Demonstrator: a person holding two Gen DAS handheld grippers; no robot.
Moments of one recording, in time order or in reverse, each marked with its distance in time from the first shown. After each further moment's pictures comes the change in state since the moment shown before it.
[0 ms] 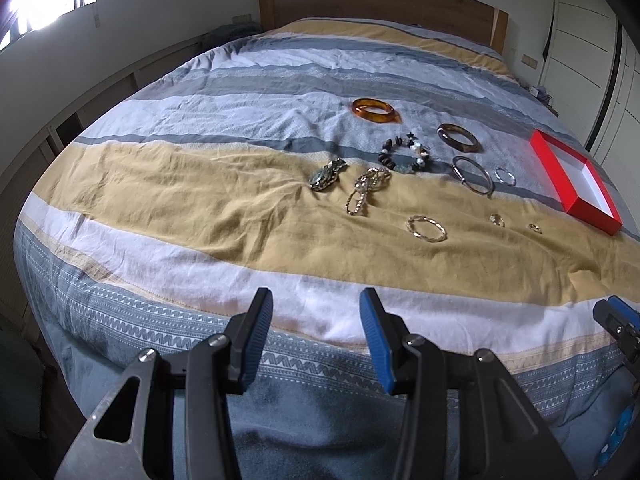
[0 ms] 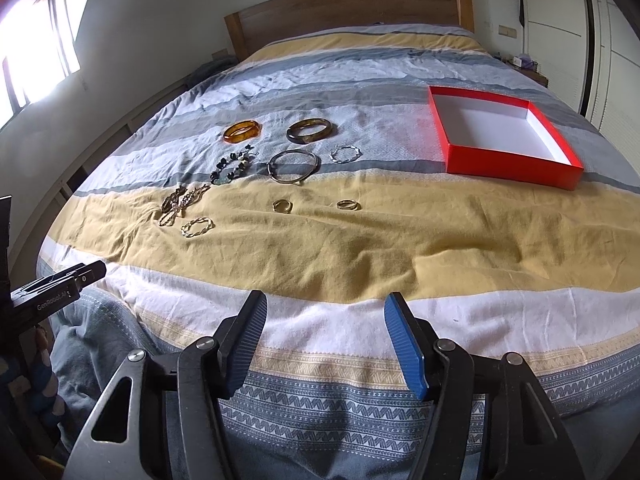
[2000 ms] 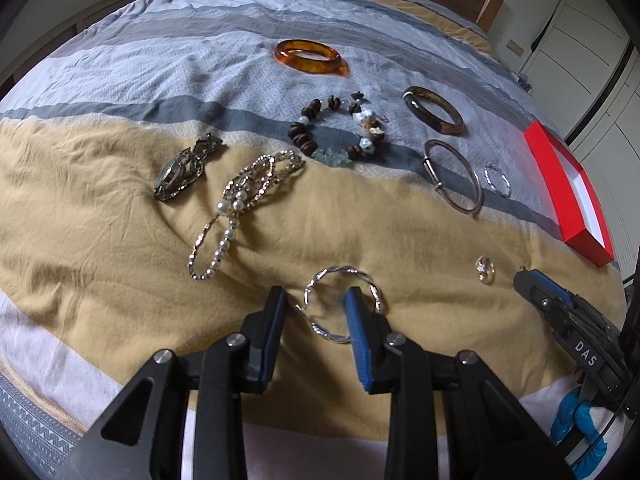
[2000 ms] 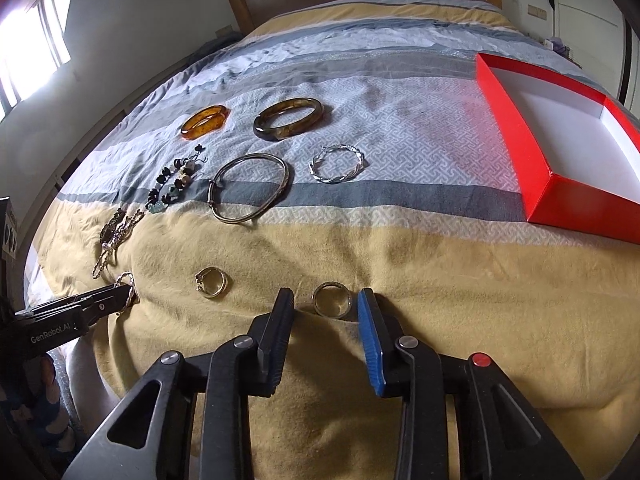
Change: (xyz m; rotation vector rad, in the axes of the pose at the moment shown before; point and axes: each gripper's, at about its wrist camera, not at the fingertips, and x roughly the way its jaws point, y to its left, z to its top) left arm 0.124 -0.069 0.055 -0.039 0.169 -0.201; right arm 0.142 -0.028 0.071 -0.013 0.093 0.057
